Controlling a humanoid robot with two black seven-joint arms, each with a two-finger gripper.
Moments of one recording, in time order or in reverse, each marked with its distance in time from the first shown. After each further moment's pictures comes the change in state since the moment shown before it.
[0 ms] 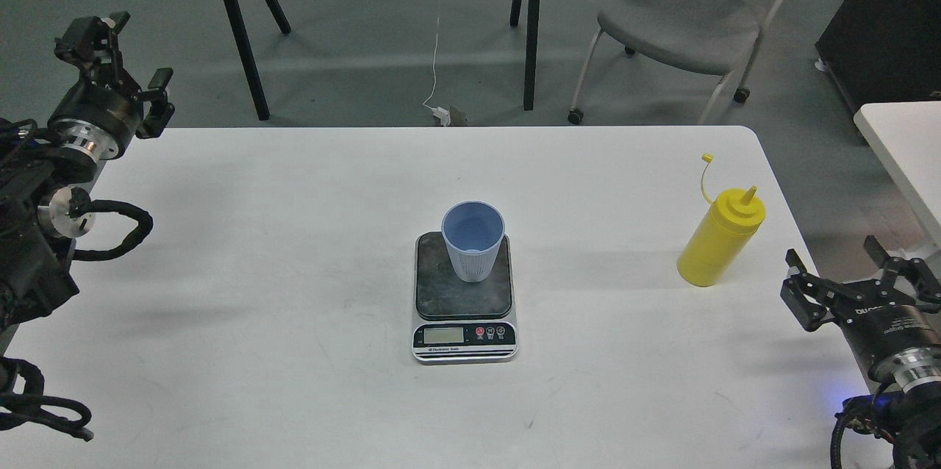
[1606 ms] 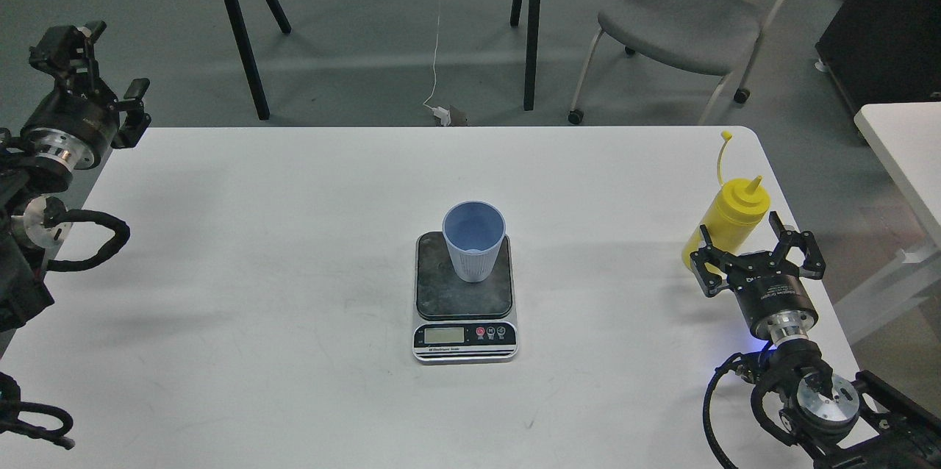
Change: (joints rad) left arm 0.025 0.044 0.007 -0.002 0.012 0.000 0.000; right arm 0.280 0.402 0.003 -0.425 -0.297 0.000 0.063
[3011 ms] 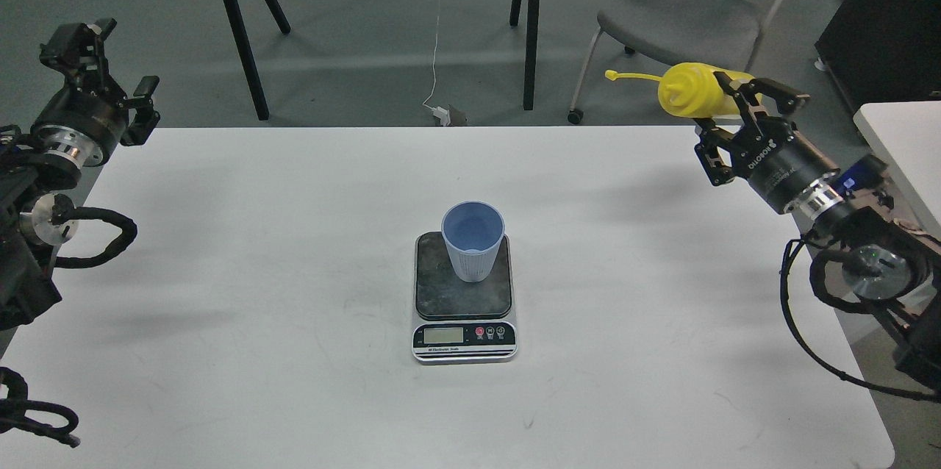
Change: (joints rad) left arm -0.009 -0.014 -0.002 0.000 0.004 0.000 0.000; right arm 0.431 -0.244 -0.192 0.038 -0.846 -0.004 0.031
